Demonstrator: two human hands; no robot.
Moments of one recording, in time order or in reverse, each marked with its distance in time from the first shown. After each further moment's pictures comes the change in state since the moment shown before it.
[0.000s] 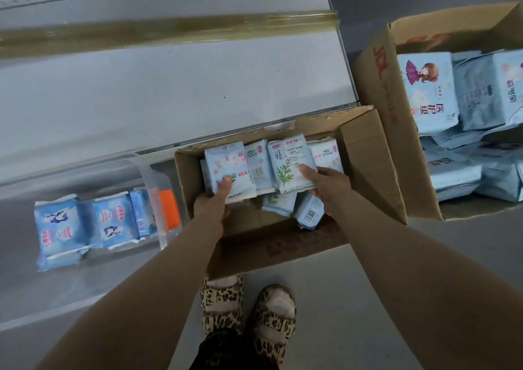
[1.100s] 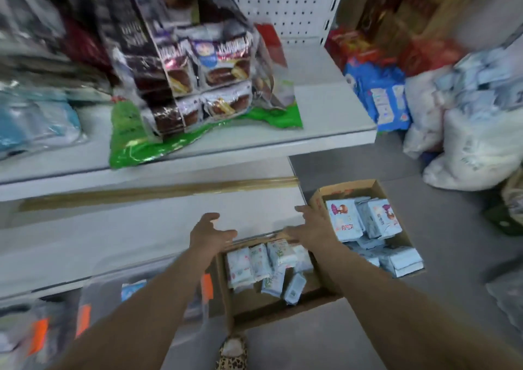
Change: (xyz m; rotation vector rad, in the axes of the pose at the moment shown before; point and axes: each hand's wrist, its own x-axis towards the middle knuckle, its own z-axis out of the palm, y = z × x) left_hand -0.337 0.241 -0.088 0.595 -0.073 0.505; right_hand -0.380 -0.230 -0.027 -0.806 0.014 -0.526
